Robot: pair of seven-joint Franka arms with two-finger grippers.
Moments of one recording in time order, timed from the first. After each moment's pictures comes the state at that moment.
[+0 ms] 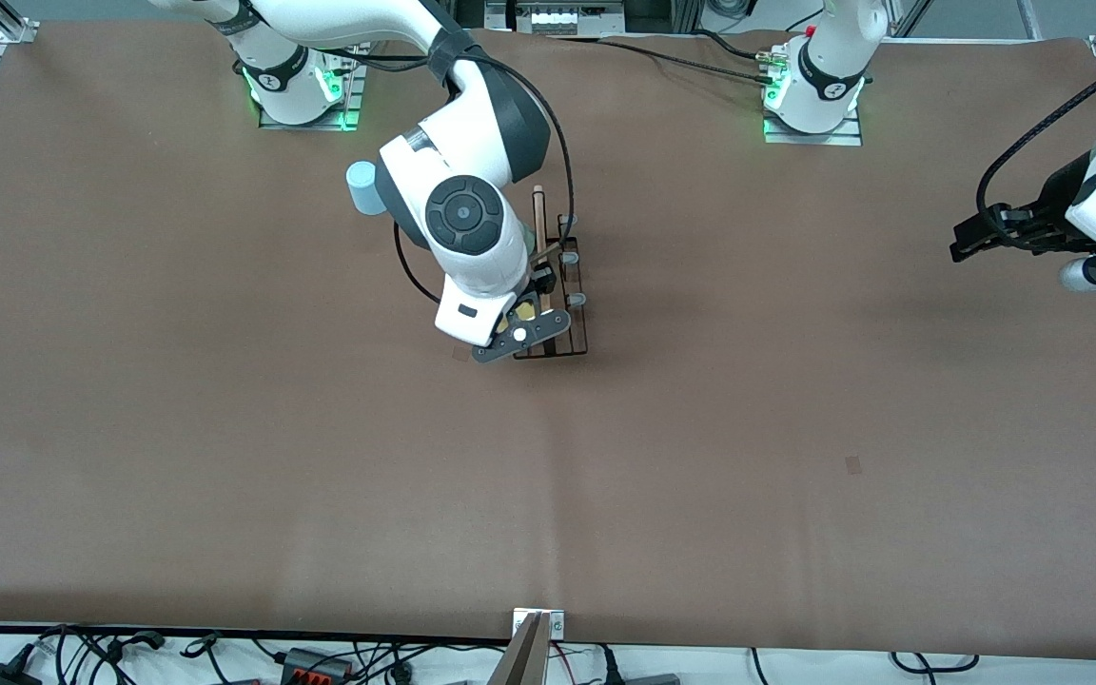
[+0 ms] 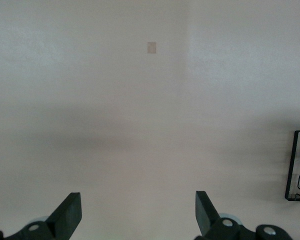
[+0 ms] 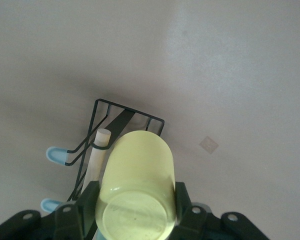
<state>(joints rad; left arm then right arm) 0.11 0.03 -0.12 -1.62 -0.02 1.57 -0.12 0.79 0.71 -0.17 -1.13 0.21 1.75 0.20</state>
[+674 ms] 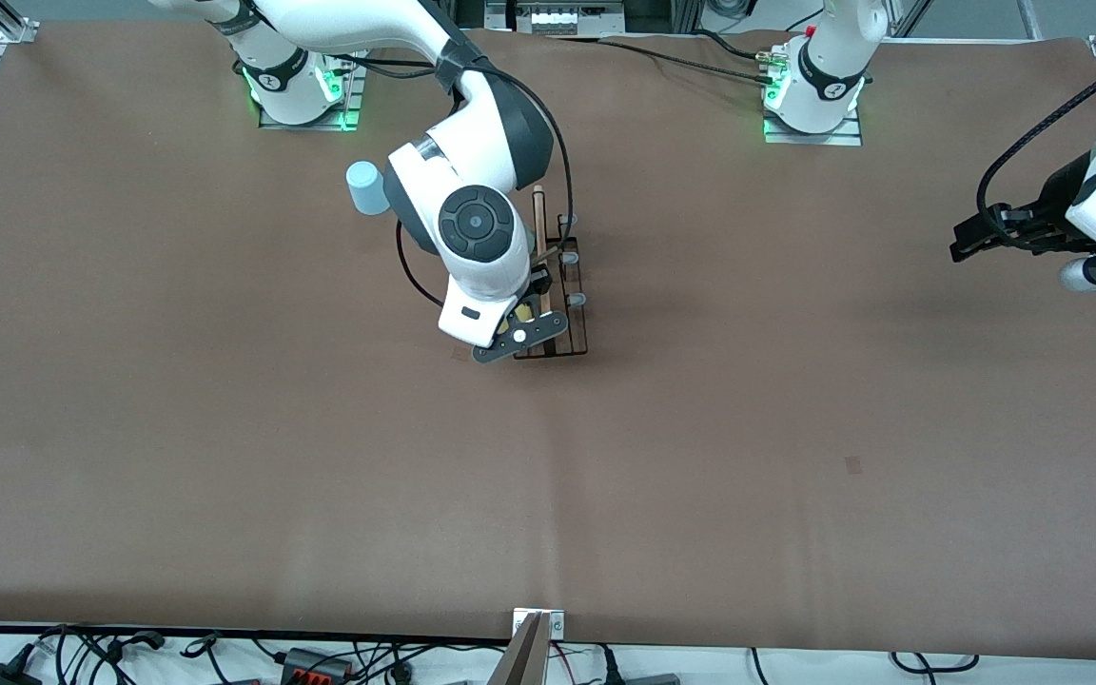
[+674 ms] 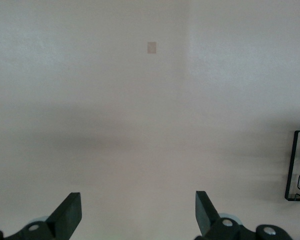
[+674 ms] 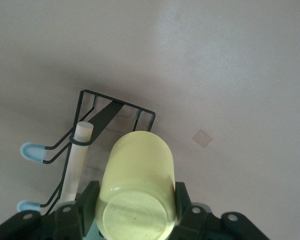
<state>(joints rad) 0.11 0.03 -0.12 -1.62 -0.02 1.57 -0.12 0.79 0.71 -0.17 -1.17 0.18 1.75 0.21</state>
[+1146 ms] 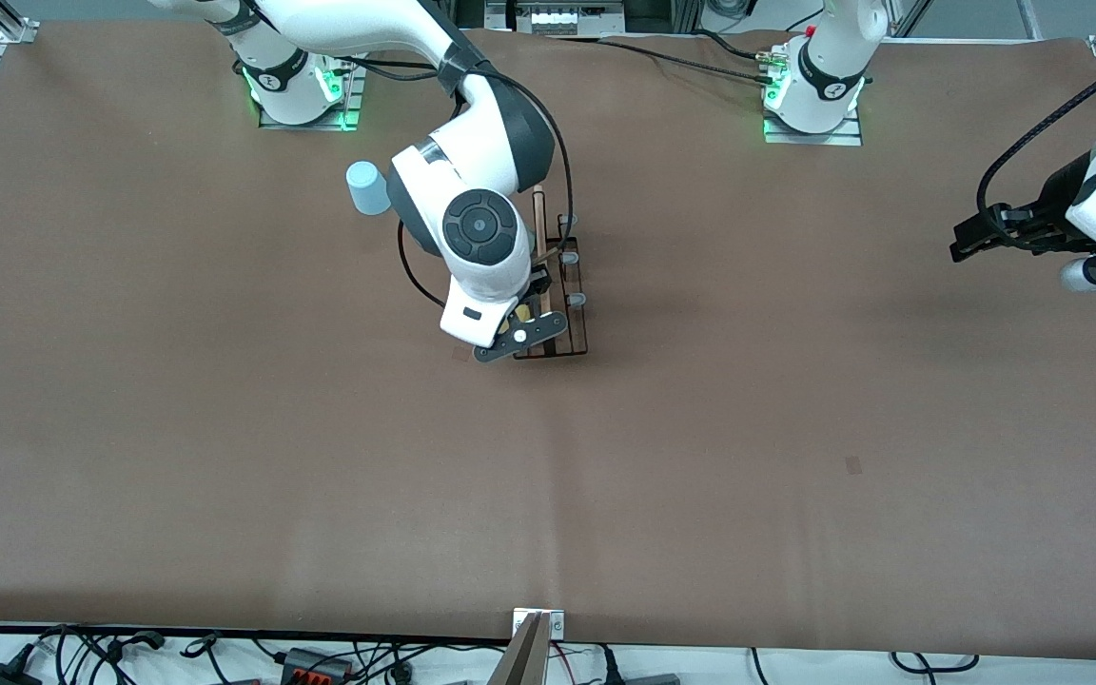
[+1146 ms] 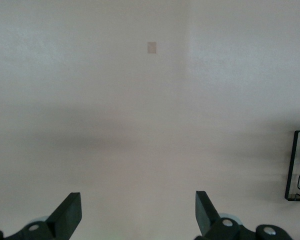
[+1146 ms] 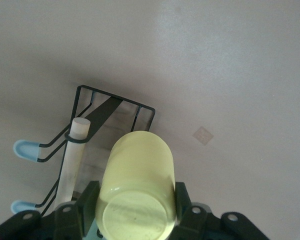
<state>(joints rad) 0.11 0.03 -0.12 -1.62 -0.02 1.57 -0.12 0.80 0.72 -0.17 -1.18 0.18 1.75 0.21</state>
